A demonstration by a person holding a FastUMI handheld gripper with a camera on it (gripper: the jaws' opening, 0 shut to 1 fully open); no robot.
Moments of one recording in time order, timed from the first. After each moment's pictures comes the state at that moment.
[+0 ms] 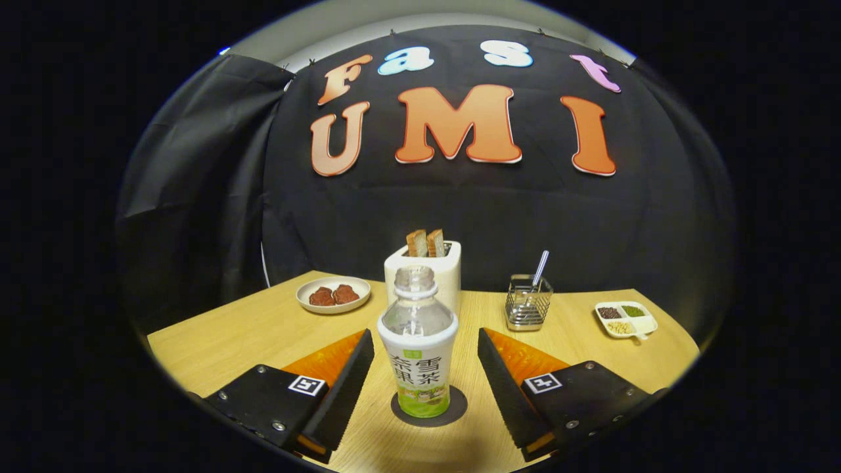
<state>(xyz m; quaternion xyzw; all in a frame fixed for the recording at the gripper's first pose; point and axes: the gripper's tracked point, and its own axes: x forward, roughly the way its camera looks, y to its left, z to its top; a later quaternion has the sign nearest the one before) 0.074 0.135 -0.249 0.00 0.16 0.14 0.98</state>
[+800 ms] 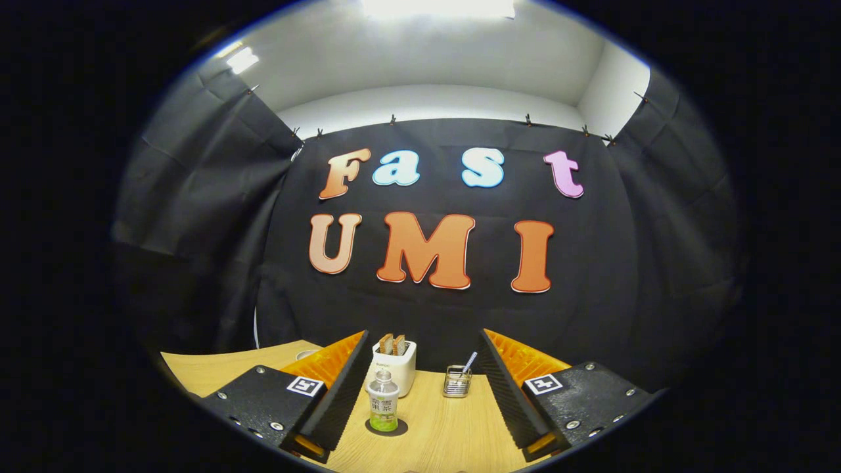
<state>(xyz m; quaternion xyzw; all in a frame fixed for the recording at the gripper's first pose) -0.042 0.042 -0.030 -0.04 -0.02 0.09 0.99</state>
